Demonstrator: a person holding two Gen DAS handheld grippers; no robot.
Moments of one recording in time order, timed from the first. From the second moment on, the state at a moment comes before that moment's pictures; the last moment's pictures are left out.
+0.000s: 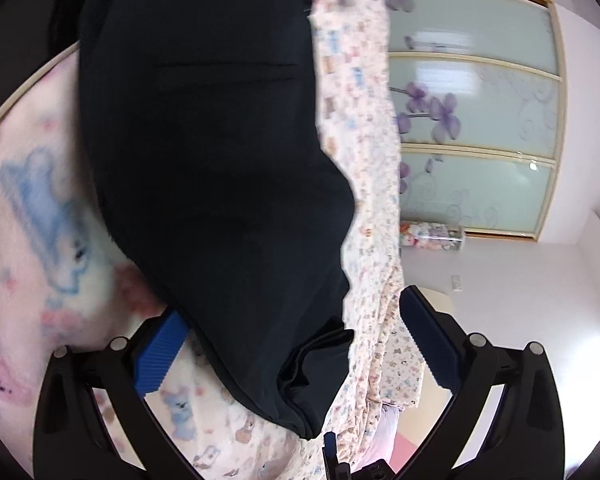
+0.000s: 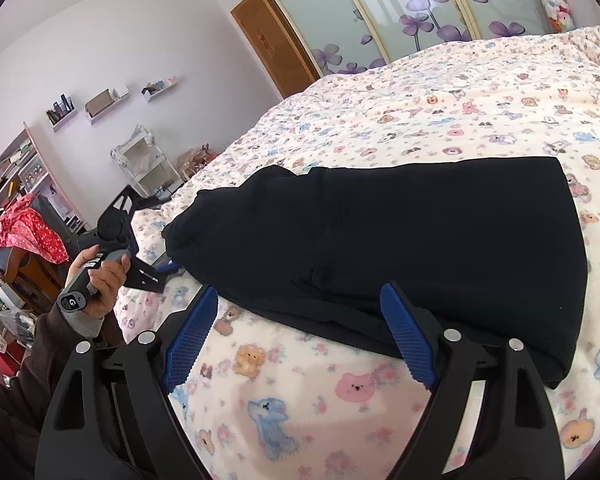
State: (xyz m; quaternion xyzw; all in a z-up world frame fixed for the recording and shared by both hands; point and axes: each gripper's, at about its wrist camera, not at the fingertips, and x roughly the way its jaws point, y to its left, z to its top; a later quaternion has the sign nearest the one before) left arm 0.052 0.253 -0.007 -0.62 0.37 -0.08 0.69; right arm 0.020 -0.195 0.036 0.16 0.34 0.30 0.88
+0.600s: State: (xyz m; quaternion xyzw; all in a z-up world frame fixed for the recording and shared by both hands) left arm 0.046 0.287 -0.035 -0.61 0.34 -0.07 0.71; right arm 0.013 -0.200 0.039 0.15 0.33 0.30 0.88
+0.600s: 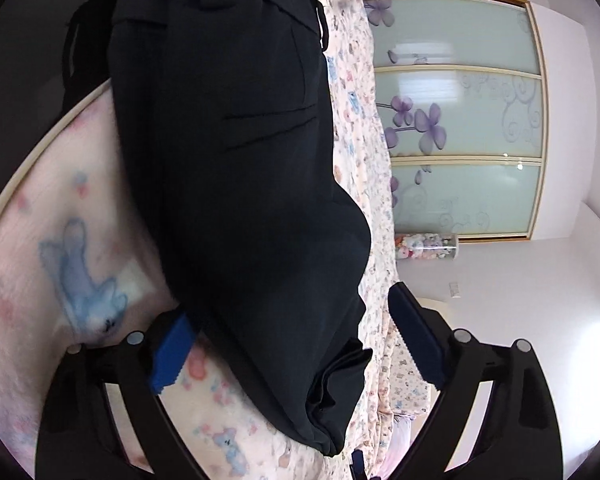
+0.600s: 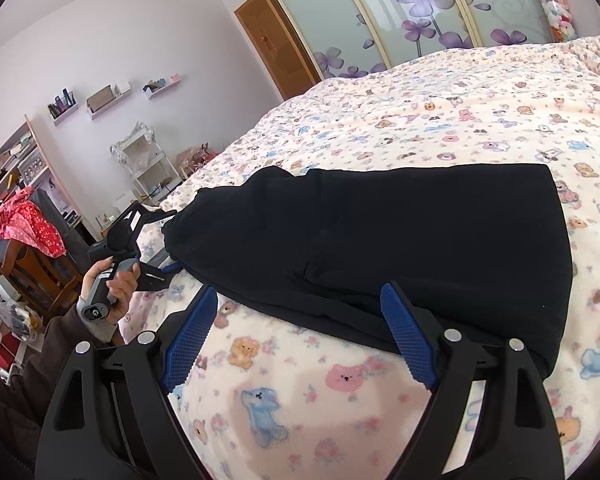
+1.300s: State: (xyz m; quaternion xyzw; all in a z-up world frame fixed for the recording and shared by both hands) left arm 0.061 0.296 -0.020 -0.51 0.37 0.07 0.77; right arm 0.007 -0.212 0.048 0.16 0.30 0.30 0.89
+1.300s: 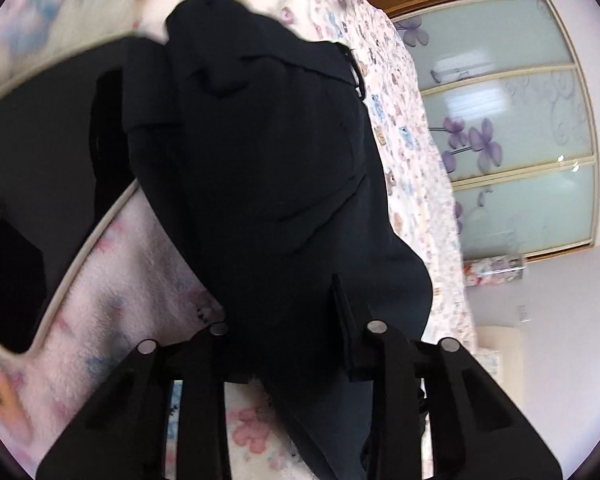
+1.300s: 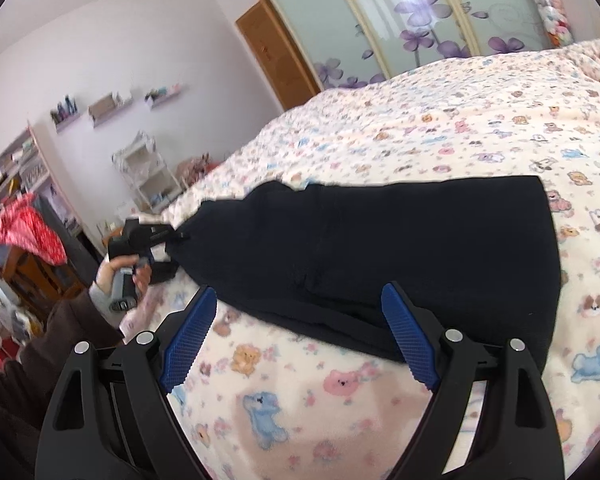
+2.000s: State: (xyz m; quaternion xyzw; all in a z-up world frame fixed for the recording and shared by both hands) left arm 0.093 -0.073 0.127 0.16 0.28 -0.09 0.94; right arm -0.007 -0.320 0.079 0.33 0.16 0.22 0.90
